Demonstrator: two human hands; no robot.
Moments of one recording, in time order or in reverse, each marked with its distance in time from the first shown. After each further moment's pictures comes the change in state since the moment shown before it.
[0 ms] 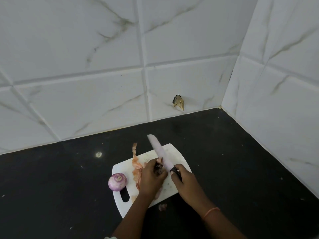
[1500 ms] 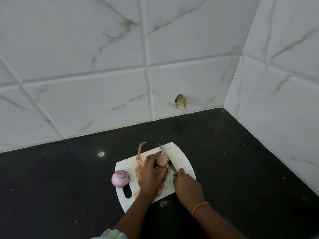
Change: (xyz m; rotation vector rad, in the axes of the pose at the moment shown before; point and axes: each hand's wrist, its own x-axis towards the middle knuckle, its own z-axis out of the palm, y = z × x) left_hand -0.012 0.011 -0.011 0.085 0.119 0.145; right_hand 0.002 -0.006 0.020 -0.533 -0.057 0.213
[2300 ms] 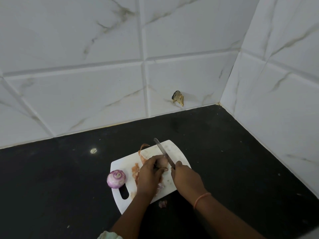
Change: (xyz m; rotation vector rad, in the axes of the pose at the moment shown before) left_hand 0.004 -0.004 0.002 0.034 -0.155 -0.121; right_hand 0.012 -0.010 -0.022 -0.105 -0.002 -0.043
